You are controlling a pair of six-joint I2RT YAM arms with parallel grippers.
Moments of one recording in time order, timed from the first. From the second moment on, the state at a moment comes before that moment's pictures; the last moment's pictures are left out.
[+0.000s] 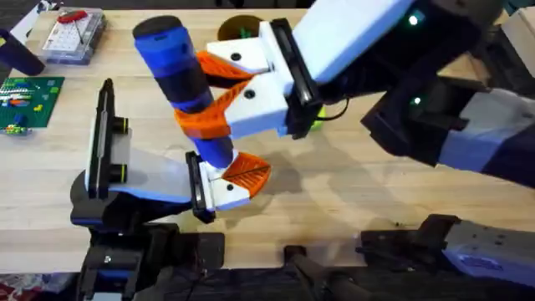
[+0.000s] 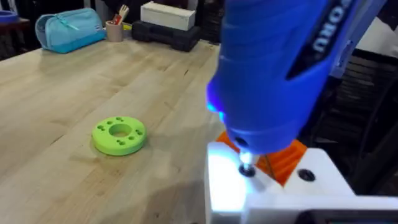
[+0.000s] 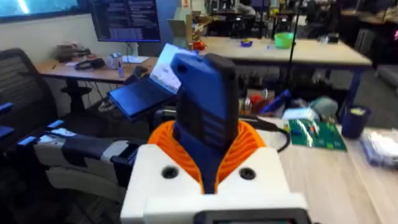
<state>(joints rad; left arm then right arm) -0.03 0.01 0.00 -0.04 1.26 -0.11 0.77 1.33 0.85 0.70 -1.03 0.18</state>
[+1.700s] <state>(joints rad) -0.03 0.01 0.00 -0.04 1.26 -0.11 0.17 1.64 1.46 -1.05 -0.15 -0.89</state>
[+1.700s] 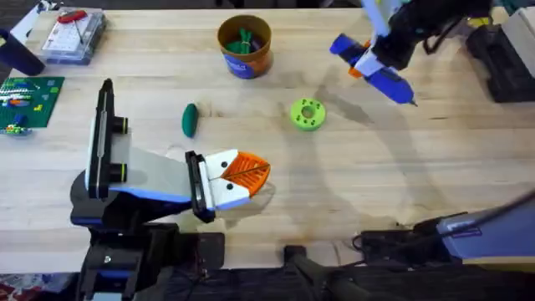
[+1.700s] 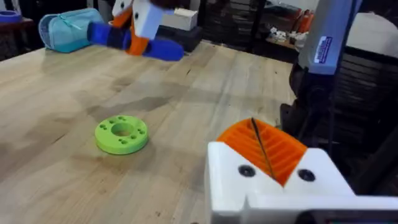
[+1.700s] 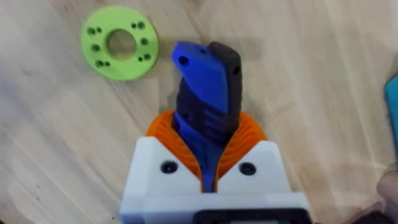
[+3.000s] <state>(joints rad) -0.03 0.01 0.00 -0.04 1.26 -0.11 0.17 1.98 1.46 -0.92 0.00 -0.98</state>
